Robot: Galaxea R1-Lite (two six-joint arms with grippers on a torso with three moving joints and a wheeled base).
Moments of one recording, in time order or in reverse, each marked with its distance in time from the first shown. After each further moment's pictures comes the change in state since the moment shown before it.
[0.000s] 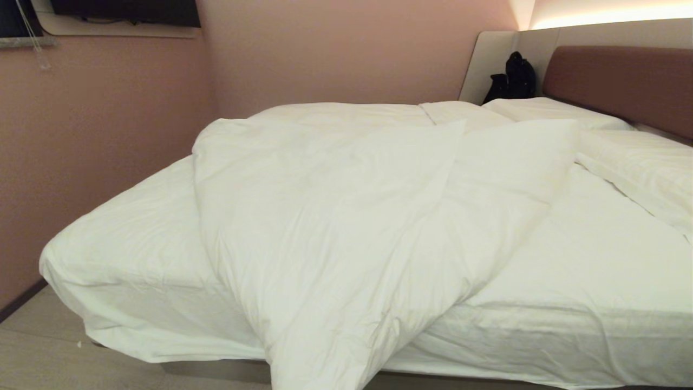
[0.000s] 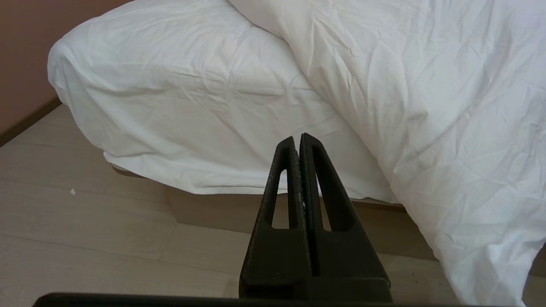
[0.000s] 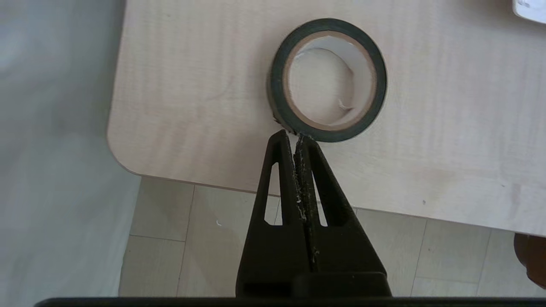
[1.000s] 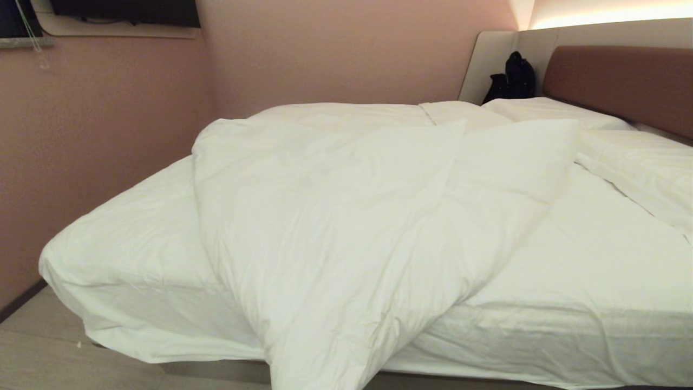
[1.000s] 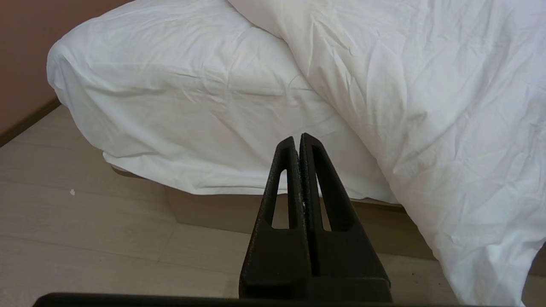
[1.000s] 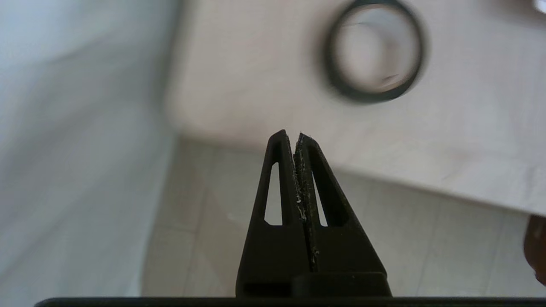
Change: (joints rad) left arm 0.000 0.000 0.000 -0.001 0.000 0.000; right arm 0.090 -0.075 0.046 0.008 0.003 0.020
